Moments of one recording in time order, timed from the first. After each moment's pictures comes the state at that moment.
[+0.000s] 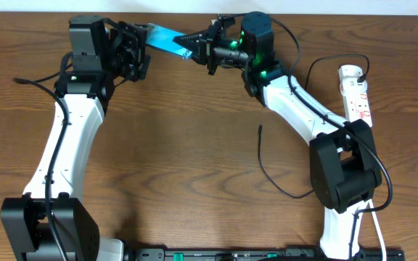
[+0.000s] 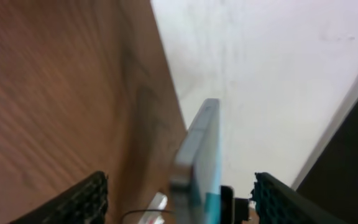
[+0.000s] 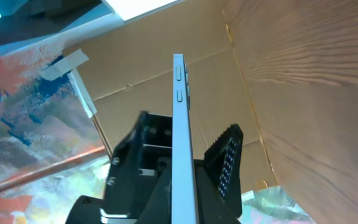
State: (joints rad) left arm -0.02 1.62 1.35 -0.29 0.43 -1.40; right arm 0.44 2.08 1.57 0.42 -0.85 1.79
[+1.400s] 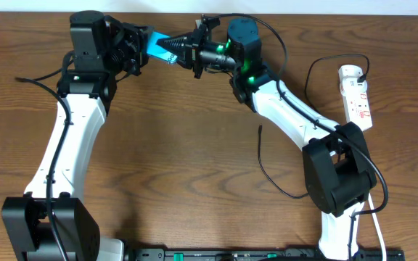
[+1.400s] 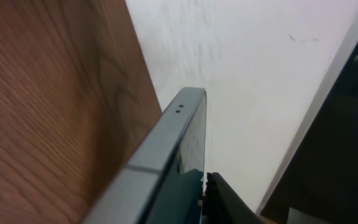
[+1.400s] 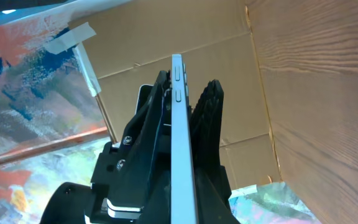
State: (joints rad) left arm -0.03 1.62 1.35 -0.20 0.43 -1.44; right arm 0.51 2.08 1.57 0.50 -0.82 1.80
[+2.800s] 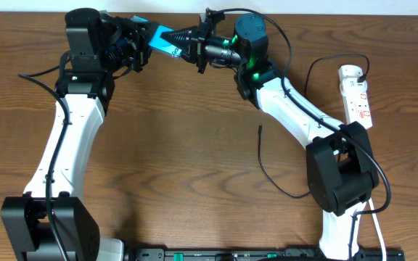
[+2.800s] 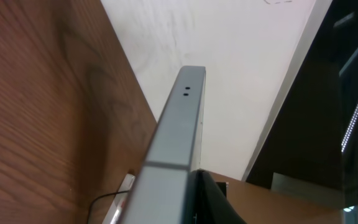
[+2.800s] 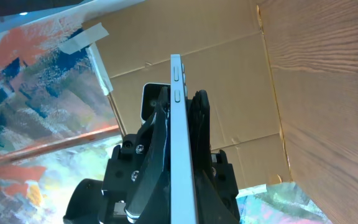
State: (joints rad) left arm -0.02 1.62 1.34 -0.12 0.56 -1.44; right arm 0.49 2.07 1.59 0.53 -0.85 1.85
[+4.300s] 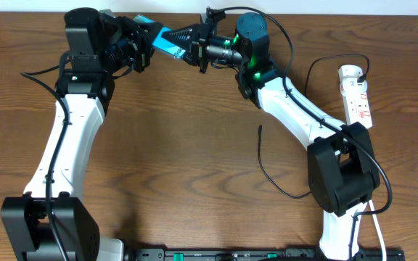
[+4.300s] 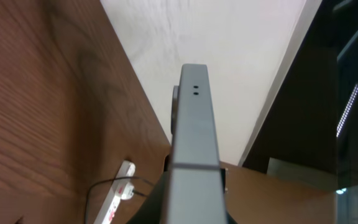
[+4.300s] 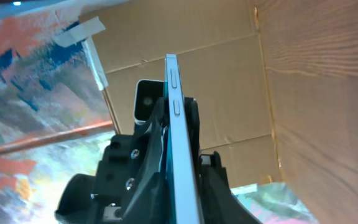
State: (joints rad) left arm -0.02 1.62 1.34 -0.11 0.63 -1.44; right arm 0.48 2.07 1.58 0.51 -0.86 1.80
